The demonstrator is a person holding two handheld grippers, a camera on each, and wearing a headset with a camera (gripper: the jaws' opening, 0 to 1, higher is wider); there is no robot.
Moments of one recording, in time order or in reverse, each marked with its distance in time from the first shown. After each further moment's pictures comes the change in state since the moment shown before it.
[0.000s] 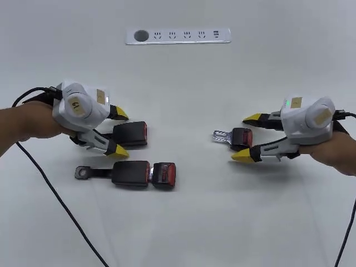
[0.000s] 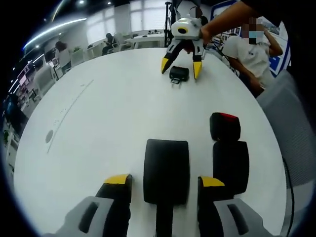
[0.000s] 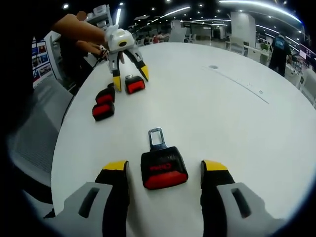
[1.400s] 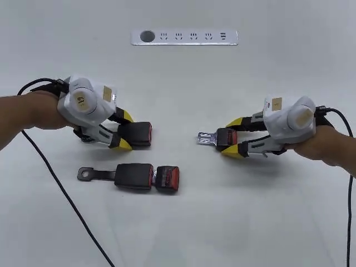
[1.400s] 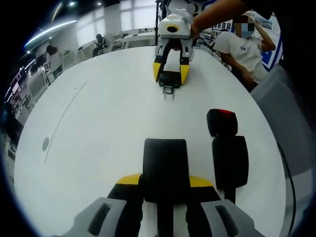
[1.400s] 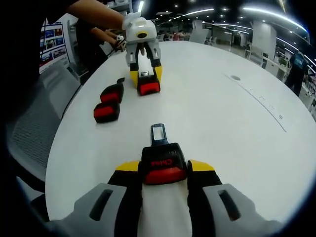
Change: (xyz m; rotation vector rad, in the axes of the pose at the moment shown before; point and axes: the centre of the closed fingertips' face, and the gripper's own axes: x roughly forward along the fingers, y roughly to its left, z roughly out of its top) left arm 0.005 0.005 -0.004 0.061 0.029 -0.058; right arm 0.038 0.009 0.033 -0.127 0.011 0.098
